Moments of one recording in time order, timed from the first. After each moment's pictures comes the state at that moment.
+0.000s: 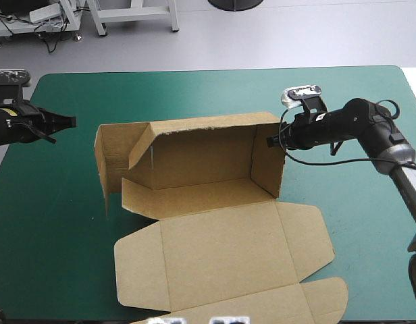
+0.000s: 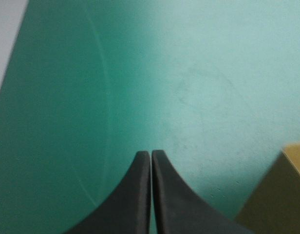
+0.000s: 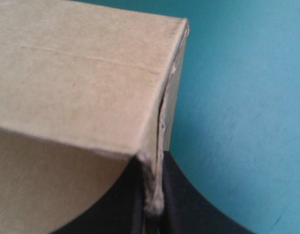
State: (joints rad) left arm 0.17 1.31 -1.46 -0.17 1.01 0.12; right arm 0.16 1.58 -1.37 0.52 0.87 -0.44
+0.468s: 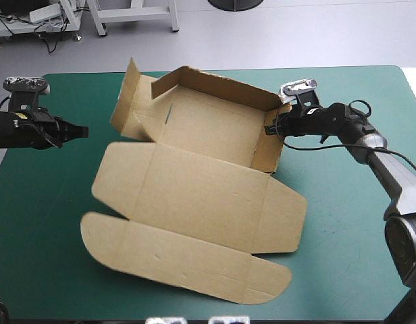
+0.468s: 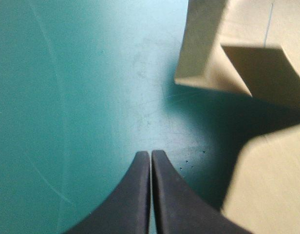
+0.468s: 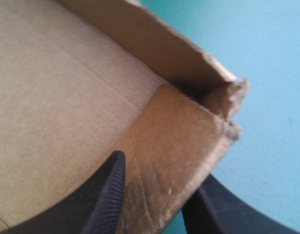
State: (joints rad) left arm 0.17 1.34 -1.45 -0.29 1.09 0.25; right arm 0.16 1.76 -1.37 0.53 0.51 -0.59
